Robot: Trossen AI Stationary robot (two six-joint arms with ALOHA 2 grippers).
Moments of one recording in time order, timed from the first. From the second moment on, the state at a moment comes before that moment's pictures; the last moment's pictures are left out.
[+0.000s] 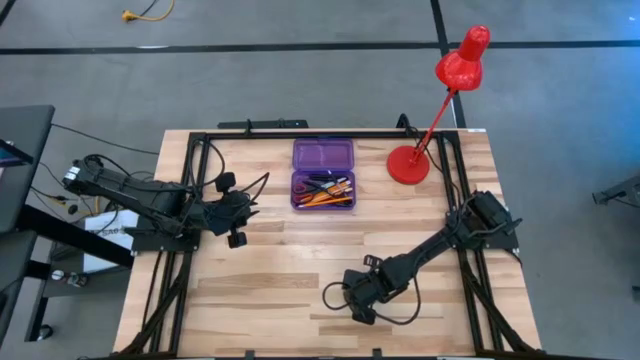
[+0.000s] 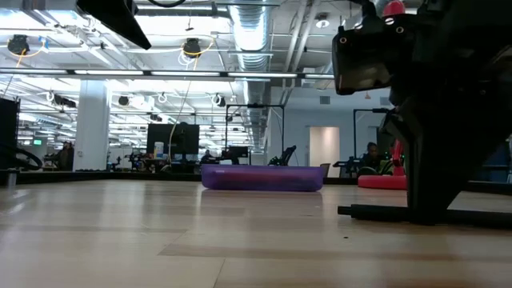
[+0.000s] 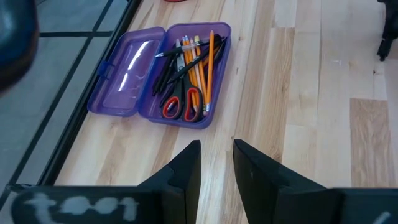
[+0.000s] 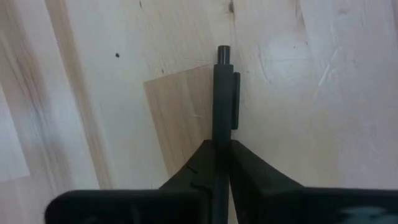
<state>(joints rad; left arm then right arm) -0.32 1.00 0.96 -0.85 -0.56 -0.27 0.53 1.99 1.21 -0.56 0.08 0.74</state>
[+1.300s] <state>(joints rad) -0.32 1.00 0.96 -0.85 -0.56 -0.28 0.26 1.71 1.21 -0.65 0.36 0.51</state>
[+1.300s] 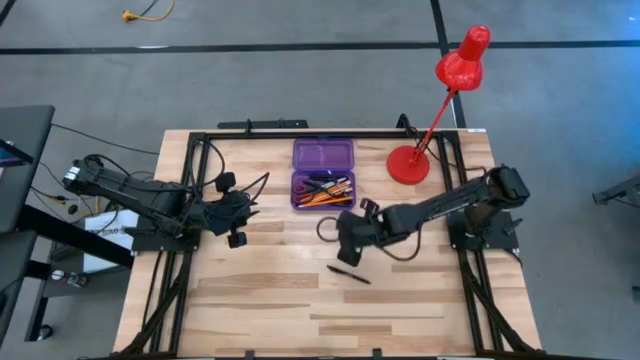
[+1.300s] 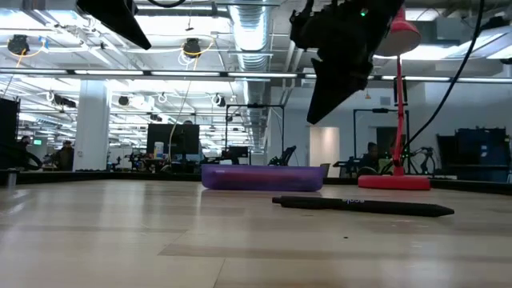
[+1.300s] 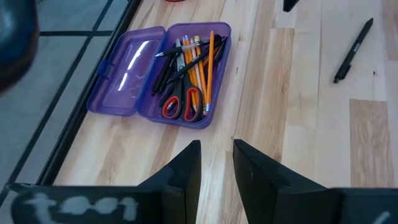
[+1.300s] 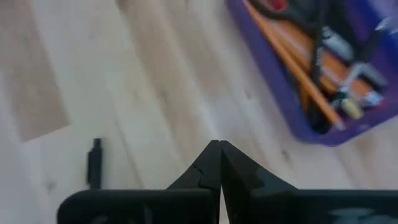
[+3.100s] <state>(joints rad) -0.32 1.00 0.96 -0.81 -0.54 -0.29 0.34 2.06 1.32 -0.54 0.03 0.49</state>
